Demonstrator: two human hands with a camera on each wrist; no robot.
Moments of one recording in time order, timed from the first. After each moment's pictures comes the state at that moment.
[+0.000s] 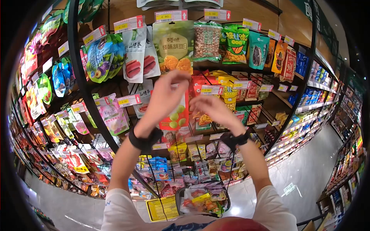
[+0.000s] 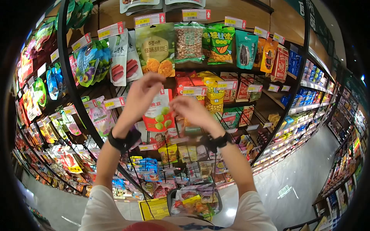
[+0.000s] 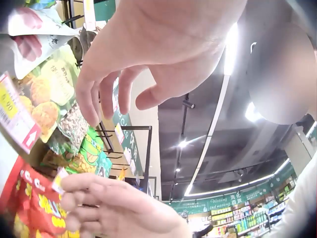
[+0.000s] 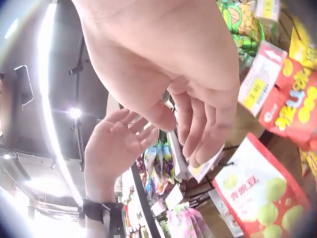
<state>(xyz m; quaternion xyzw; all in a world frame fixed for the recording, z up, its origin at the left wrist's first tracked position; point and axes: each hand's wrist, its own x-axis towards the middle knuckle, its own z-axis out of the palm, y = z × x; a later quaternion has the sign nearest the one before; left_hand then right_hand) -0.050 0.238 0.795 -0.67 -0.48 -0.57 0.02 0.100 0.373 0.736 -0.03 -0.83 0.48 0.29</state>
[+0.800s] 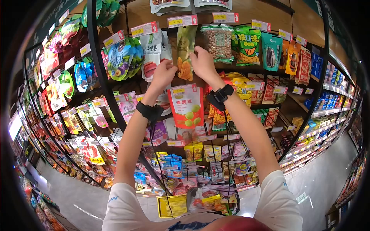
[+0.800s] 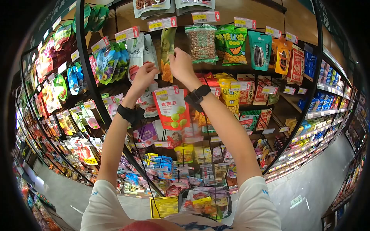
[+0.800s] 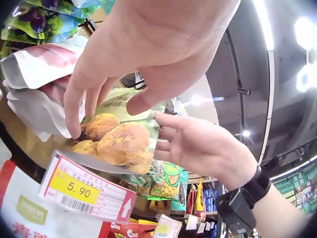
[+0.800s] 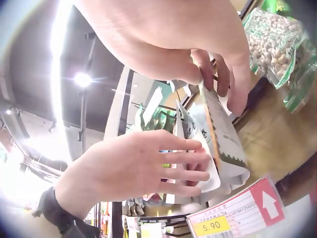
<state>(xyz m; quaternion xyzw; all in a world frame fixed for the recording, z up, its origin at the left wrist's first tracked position) -0.142 0.278 0.821 -0.52 -0.64 -0.57 -0.01 -0.011 0.399 0.844 -0.08 -0.77 0.16 0.62</state>
